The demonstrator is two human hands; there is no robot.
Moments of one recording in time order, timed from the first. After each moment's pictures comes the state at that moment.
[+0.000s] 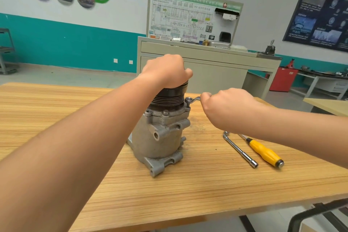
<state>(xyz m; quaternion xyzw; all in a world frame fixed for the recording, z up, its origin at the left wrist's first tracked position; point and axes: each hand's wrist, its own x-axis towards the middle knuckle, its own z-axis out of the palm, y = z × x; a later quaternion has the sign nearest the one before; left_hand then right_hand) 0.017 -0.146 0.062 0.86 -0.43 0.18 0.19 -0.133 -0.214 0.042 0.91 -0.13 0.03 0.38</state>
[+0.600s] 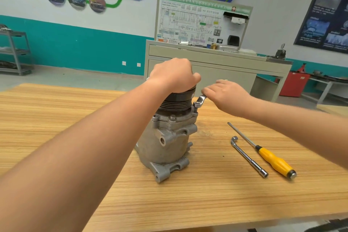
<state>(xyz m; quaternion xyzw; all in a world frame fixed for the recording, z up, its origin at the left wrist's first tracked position) 0.019 -0.147 0.060 0.85 -0.43 0.20 0.21 -0.078 -0.299 0.031 0.91 0.07 0.22 0.35</state>
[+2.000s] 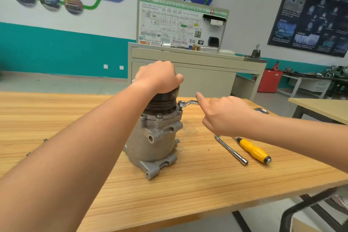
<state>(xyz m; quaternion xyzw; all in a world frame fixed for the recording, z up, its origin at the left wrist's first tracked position) 0.016 -0.145 0.061 0.86 -0.43 0.19 0.19 -0.141 -0.247 0.021 0.92 -0.10 0.15 0.35</state>
